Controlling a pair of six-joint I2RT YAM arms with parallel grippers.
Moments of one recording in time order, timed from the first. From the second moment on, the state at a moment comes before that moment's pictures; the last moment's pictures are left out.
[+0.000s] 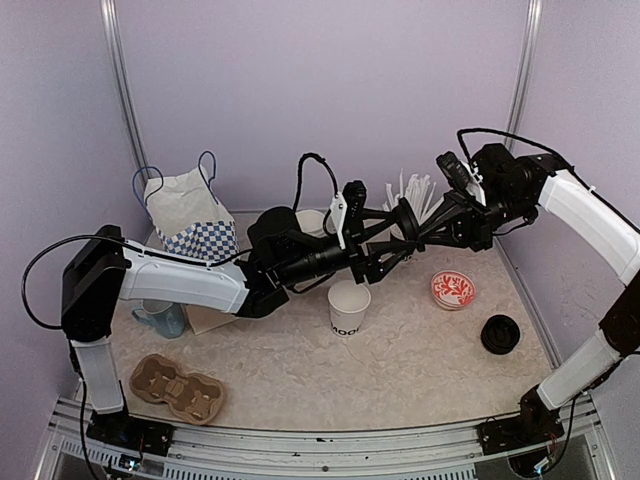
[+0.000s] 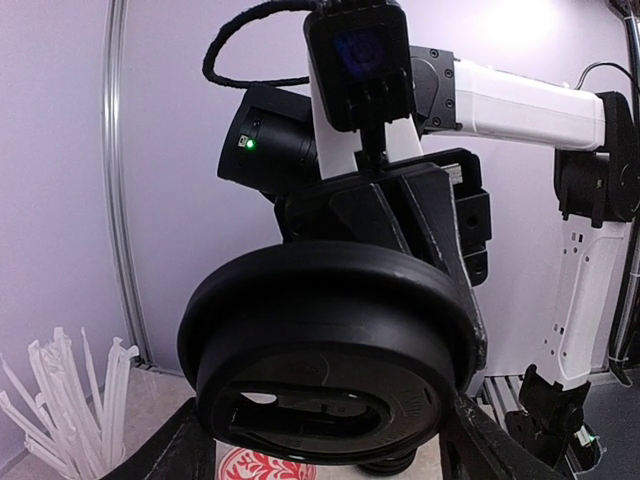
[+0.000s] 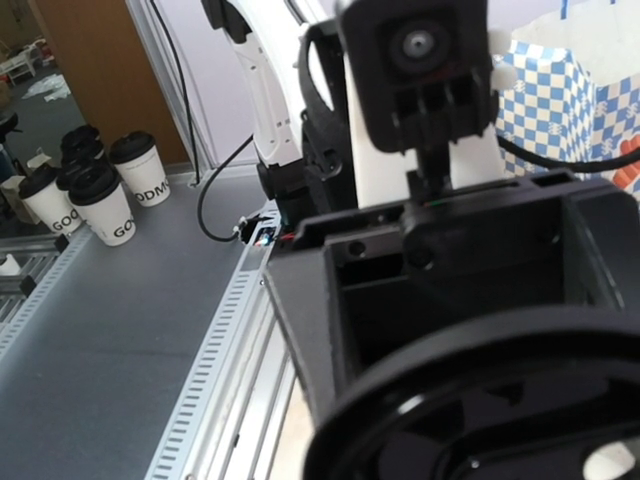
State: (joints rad) left arm -1.03 1.91 1.27 0.93 0.33 -0.05; right arm 0.36 1.49 1.54 -1.20 -1.33 -0.95
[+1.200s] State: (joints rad) left arm -0.97 1.62 1.58 -0.62 -0.03 -0.05; right arm 0.48 1.71 1.18 -0.57 -0.59 -0.84
